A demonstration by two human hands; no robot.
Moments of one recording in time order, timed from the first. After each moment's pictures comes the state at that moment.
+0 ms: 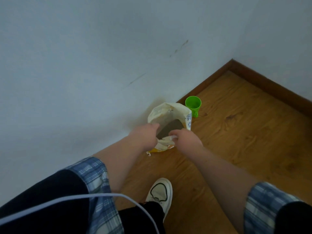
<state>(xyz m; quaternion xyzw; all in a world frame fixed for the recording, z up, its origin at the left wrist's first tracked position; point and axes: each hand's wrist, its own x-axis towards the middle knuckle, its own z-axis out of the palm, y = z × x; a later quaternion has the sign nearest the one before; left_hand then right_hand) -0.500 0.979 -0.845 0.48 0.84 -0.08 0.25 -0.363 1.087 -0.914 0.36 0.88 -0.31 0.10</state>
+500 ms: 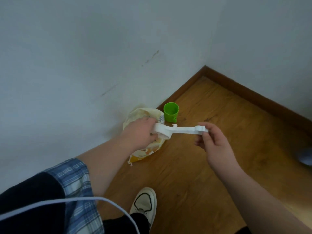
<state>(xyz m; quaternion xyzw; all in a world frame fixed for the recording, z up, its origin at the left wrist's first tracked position) -0.477 1.043 -0.827 0.57 0.80 0.00 0.19 -0.236 1.110 -0.815 0.48 0.61 -0.58 -0.26</state>
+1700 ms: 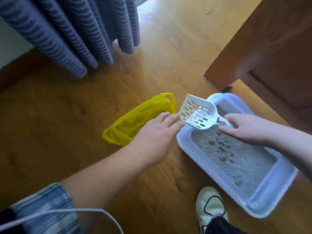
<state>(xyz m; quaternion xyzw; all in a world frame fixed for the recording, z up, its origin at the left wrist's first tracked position) 0.050 1.057 -0.939 0.97 0.03 -0.09 0.22 0.248 0.862 -0.891 0.86 0.31 -0.39 0.07</state>
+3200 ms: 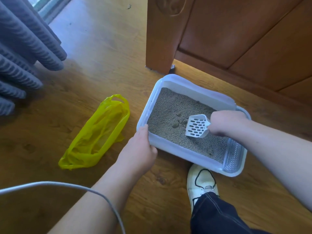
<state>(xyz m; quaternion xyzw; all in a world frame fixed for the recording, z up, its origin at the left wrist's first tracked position) 0.065 0.969 -0.961 0.90 0.19 -0.21 0.34 0.229 0.744 -0.954 0.89 0.11 -0.33 0.28</state>
